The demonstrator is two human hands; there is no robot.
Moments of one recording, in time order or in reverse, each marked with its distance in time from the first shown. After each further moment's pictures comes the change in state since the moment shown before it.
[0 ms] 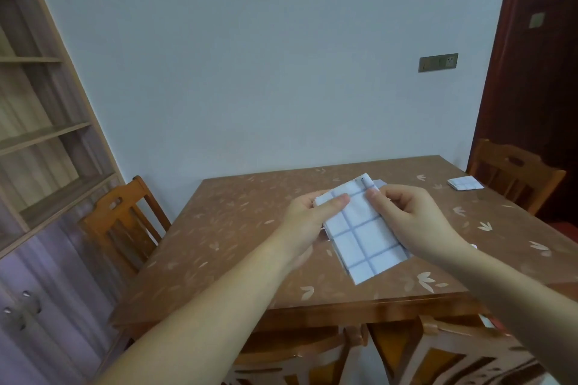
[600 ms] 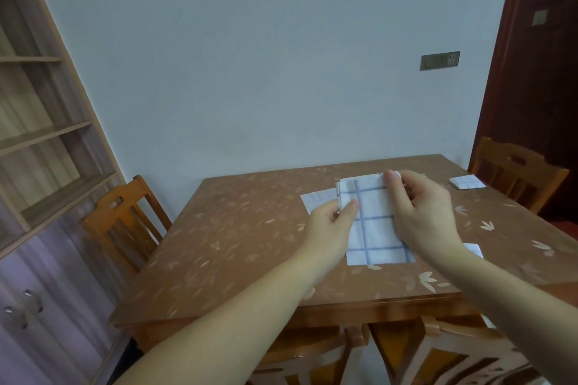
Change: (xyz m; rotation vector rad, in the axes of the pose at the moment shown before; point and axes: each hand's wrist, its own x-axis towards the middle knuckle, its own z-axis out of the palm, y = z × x) left_hand 0.003 -0.023 0.026 0.300 0.192 0.089; right_hand 0.009 0.011 0.008 -0.156 0.399 -0.173
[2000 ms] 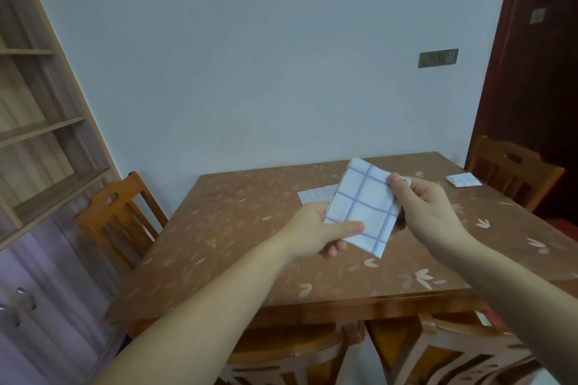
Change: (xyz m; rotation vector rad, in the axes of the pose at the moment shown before) left_hand 0.009 0.006 -0.034 0.099 -0.326 -0.124; right_hand 0.005 0.004 -0.010 0.313 -0.241 0.389
